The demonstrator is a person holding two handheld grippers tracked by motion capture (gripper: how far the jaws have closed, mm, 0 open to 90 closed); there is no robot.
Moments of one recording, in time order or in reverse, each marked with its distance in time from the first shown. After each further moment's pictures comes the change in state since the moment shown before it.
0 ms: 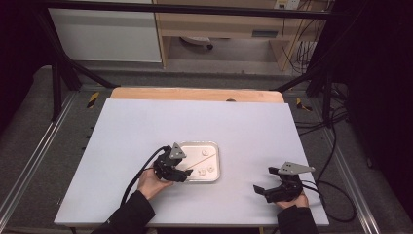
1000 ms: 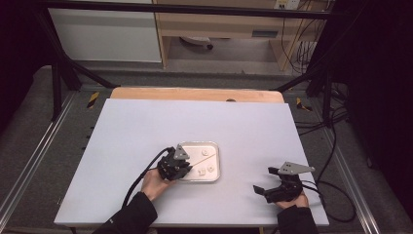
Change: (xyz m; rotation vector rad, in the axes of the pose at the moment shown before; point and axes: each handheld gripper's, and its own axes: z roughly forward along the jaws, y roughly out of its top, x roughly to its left) left arm -0.001 -0.002 0.014 0.010 -0.022 -0.001; right arm 0.000 0.000 0.000 0.000 0.006 -0.003
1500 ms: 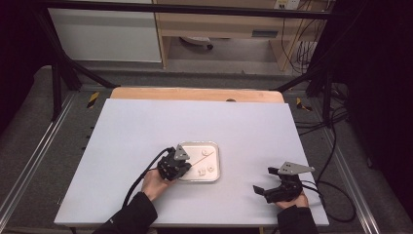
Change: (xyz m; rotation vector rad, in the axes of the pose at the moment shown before) left arm 0.000 0.000 0.000 -0.001 0.011 0.014; right arm 0.000 0.000 0.000 0.000 0.002 -0.001
